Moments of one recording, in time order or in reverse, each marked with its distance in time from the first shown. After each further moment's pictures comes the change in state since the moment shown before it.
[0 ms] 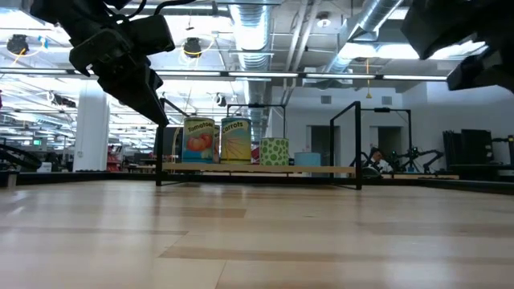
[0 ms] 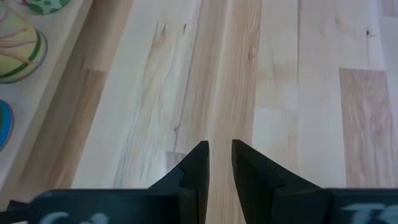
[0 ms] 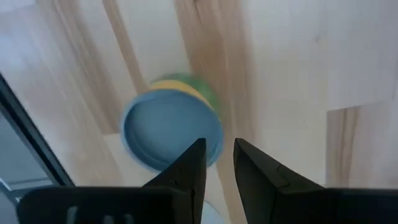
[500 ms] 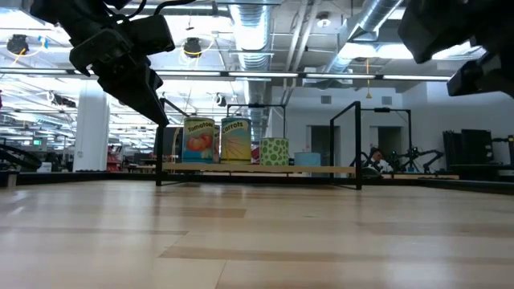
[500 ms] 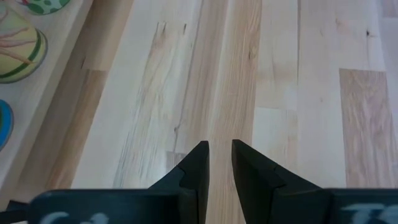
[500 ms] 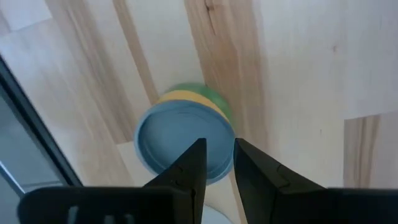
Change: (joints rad) left arm 0.000 0.000 0.000 0.000 0.000 -0.002; right arm 0.001 0.004 -0.011 0.069 -0.022 0.036
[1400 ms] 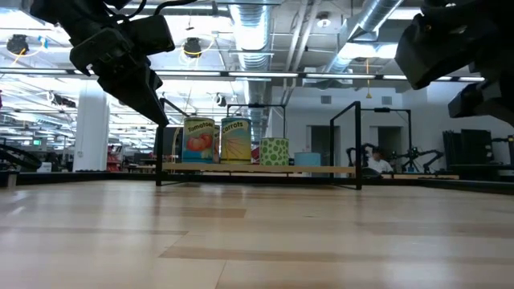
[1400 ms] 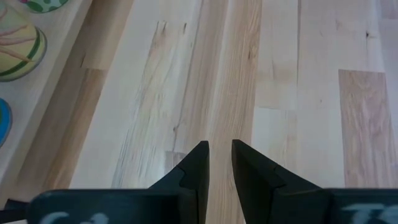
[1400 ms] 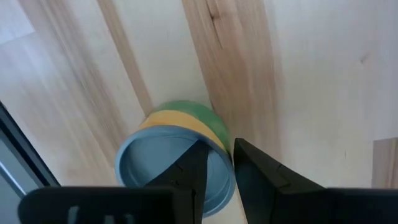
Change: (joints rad) left arm 0.000 0.000 0.000 -0.001 0.002 -0.009; right arm 0.008 0.071 -0.057 0.126 0.002 0.024
